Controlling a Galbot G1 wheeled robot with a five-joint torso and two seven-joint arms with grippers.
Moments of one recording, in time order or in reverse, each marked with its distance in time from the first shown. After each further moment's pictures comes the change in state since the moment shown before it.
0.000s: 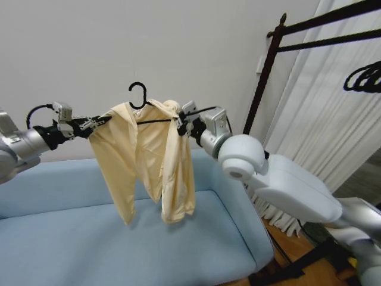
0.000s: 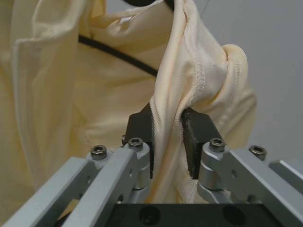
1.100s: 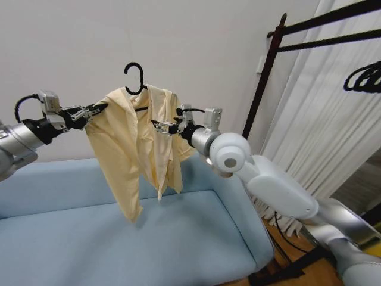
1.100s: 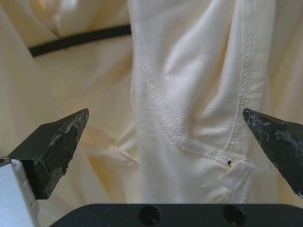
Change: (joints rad) left arm -0.008 0.012 -0.024 0.013 -0.117 -0.075 0.102; right arm -0.035 0.153 0.094 -0.173 0.370 0.155 0.111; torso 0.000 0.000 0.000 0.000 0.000
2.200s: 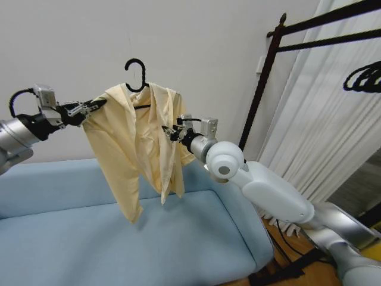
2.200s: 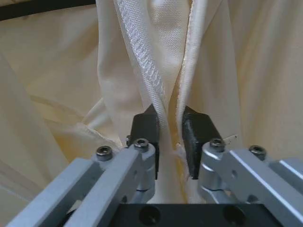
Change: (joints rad) left arm 0.000 0.015 -0.006 0.014 -0.010 0.000 0.021; right arm -0.033 -0.032 -0.013 0.012 -0.071 0.008 0.005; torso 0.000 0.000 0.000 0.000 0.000
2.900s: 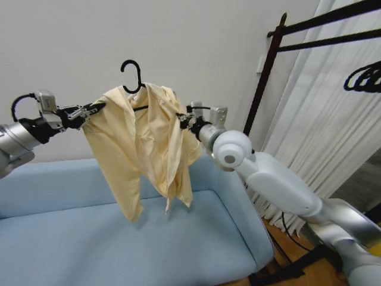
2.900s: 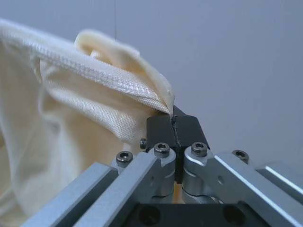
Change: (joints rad) left arm 0.006 -0.040 0.010 0.005 0.040 0.000 0.027; right arm 0.117 -0.106 0.083 -0.041 -0.052 -0.040 -0.008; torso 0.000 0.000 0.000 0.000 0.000
